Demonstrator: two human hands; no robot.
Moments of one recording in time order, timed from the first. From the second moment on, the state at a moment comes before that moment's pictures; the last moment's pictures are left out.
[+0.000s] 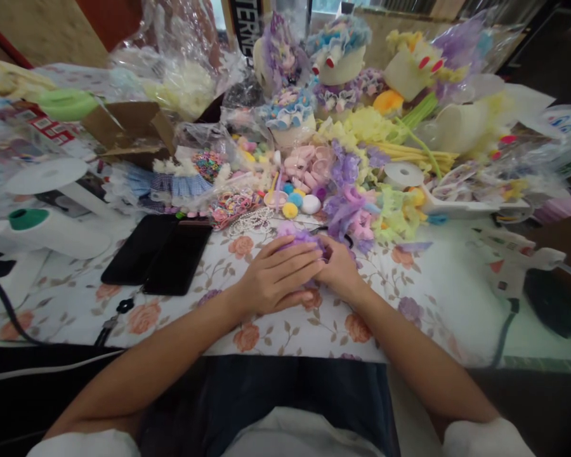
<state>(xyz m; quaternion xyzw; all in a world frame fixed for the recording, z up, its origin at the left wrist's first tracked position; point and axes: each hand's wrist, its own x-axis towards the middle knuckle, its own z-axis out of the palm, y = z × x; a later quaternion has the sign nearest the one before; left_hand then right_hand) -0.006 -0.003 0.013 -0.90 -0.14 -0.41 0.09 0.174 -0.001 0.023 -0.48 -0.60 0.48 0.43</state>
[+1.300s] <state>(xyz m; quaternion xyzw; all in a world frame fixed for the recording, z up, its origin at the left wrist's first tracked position) -0.020 0.010 0.004 -0.61 -0.42 -0.59 -0.32 0.174 -0.007 0.016 -0.40 -0.42 0.67 0.48</state>
